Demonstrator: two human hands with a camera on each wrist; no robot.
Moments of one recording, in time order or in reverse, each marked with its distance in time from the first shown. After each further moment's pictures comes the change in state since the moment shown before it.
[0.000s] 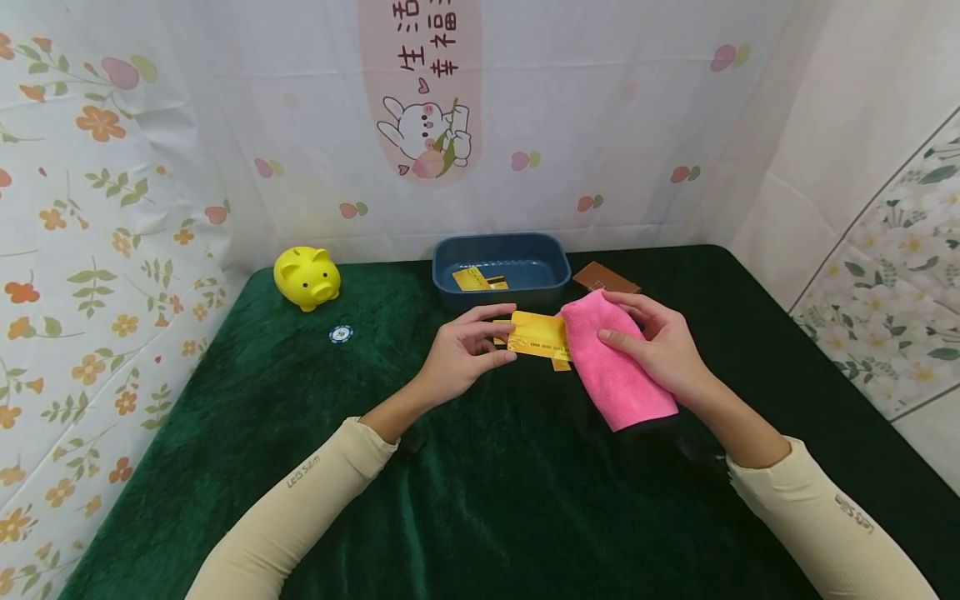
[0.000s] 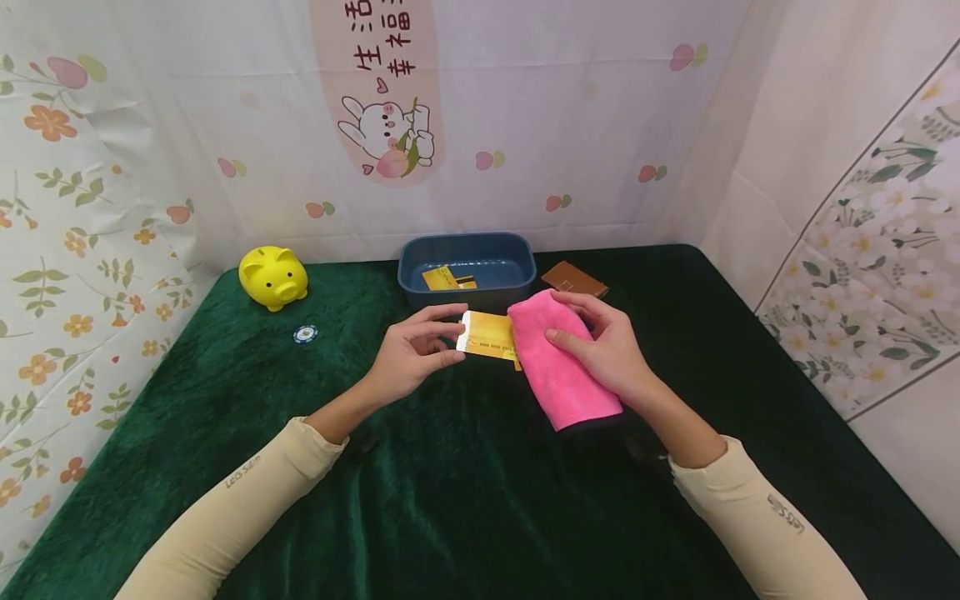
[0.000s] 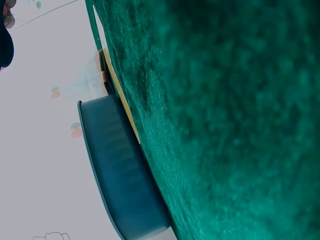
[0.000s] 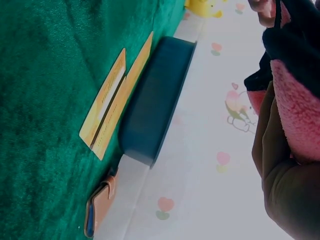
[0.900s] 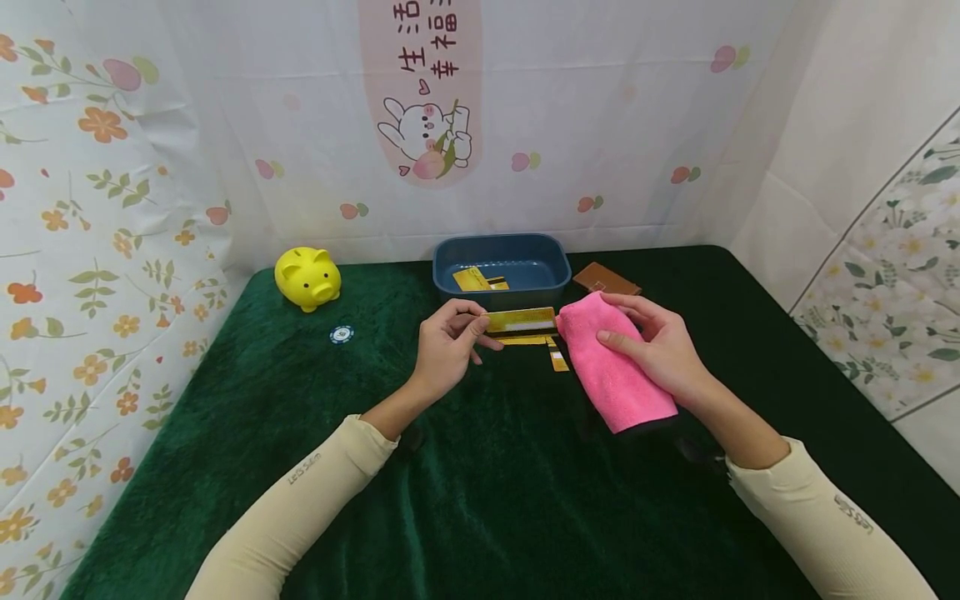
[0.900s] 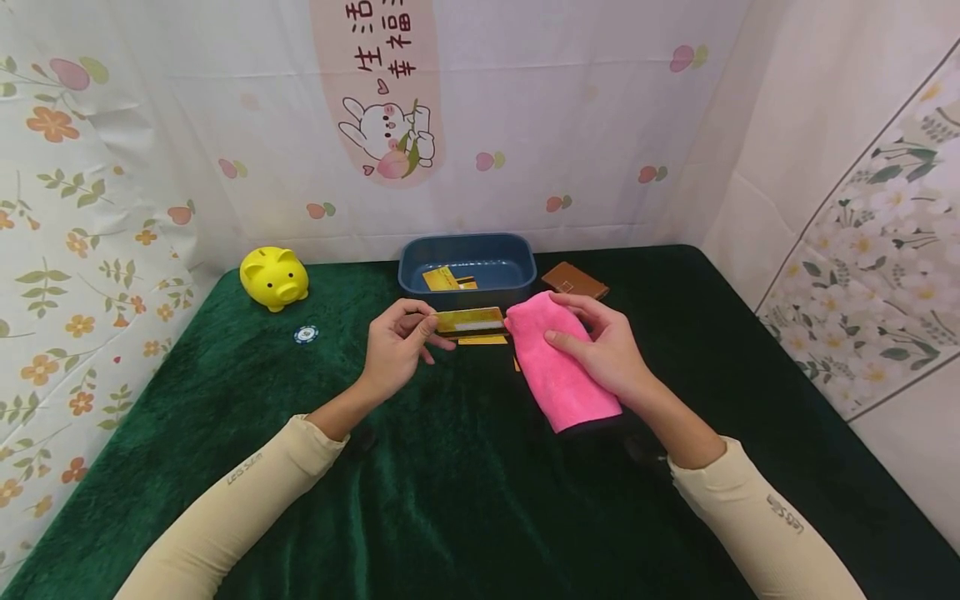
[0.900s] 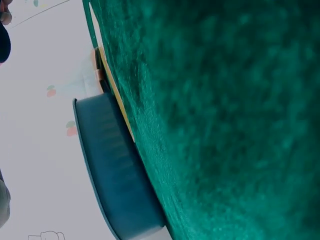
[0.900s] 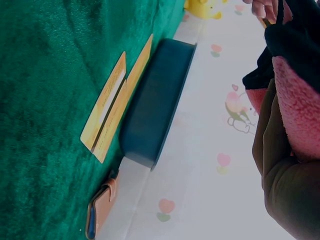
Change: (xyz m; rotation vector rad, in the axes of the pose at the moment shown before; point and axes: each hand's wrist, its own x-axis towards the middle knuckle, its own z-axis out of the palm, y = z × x) left_hand 0.000 0.031 0.001 0.047 0.261 -0.059; right_hand 0.001 -0.001 0.000 0.009 -0.030 0.021
